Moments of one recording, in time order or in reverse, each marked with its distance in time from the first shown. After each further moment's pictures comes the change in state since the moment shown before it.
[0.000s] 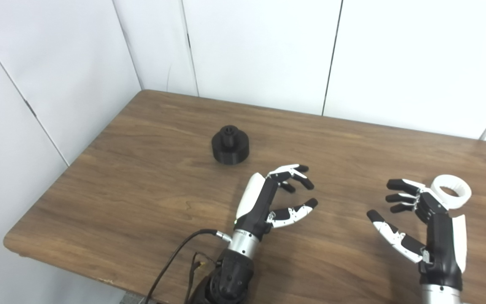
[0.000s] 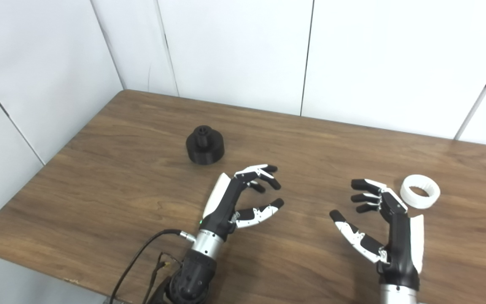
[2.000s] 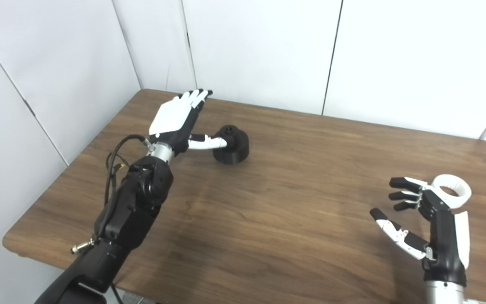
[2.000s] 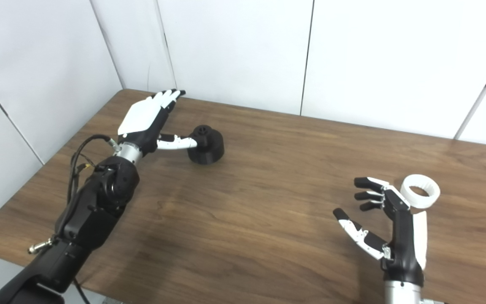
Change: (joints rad) left arm -0.301 0.514 0.088 0.112 0.245 0.334 -0.251; right arm -0.023 -0.012 -0.007 0.021 -0.002 0.005 0.009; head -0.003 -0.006
